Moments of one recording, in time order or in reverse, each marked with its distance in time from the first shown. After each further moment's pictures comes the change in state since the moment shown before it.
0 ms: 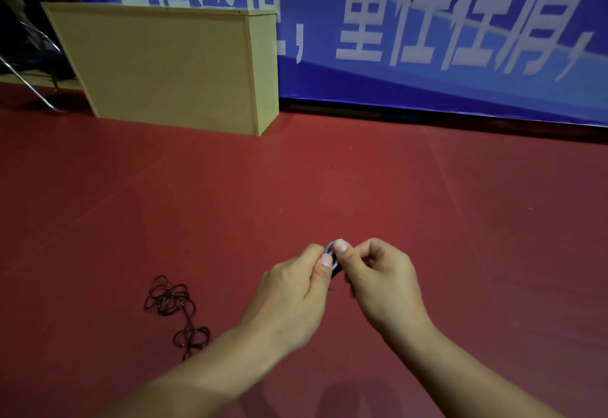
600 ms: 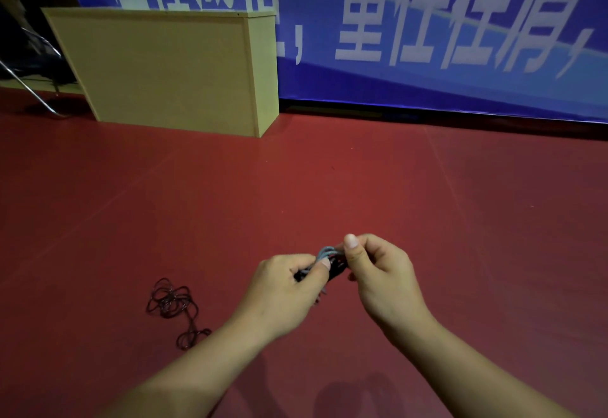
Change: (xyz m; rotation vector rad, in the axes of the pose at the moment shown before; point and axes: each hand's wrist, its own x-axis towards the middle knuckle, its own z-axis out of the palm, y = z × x) left_hand 0.010 -0.014 -0.004 -0.244 -0.068 -0.176; right_hand 0.006 0.003 0.002 0.140 -0.068 -0.135
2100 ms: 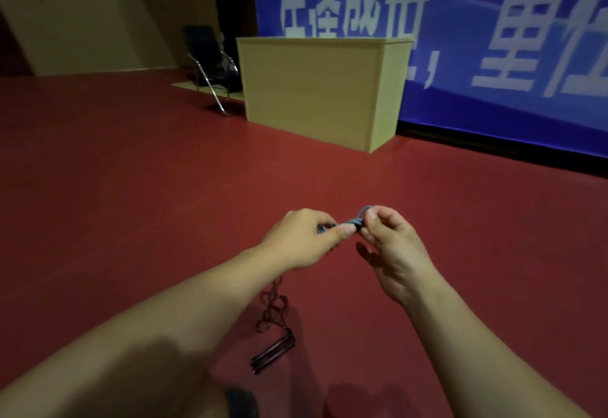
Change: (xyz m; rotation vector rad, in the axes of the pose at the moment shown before) left_hand -0.032 -0.013 -0.064 0.448 0.206 -0.193; right_hand 0.001 -0.027 0.057 0.605 -0.387 0.382
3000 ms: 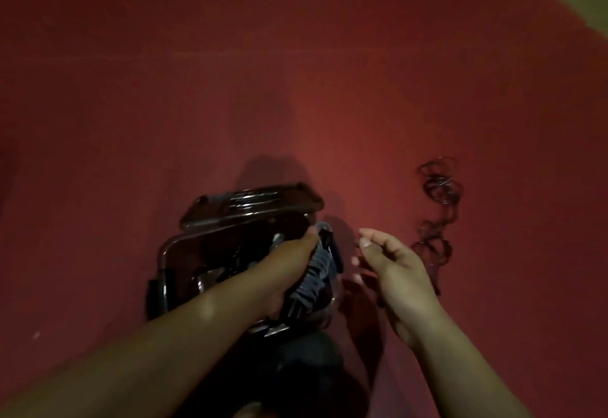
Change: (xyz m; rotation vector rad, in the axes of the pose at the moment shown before) left_hand -0.196 -0.340 0.081 -1.319 0.317 -1.316; right_hand 0.037 0.352 0.167 -0.567 -0.508 0.516
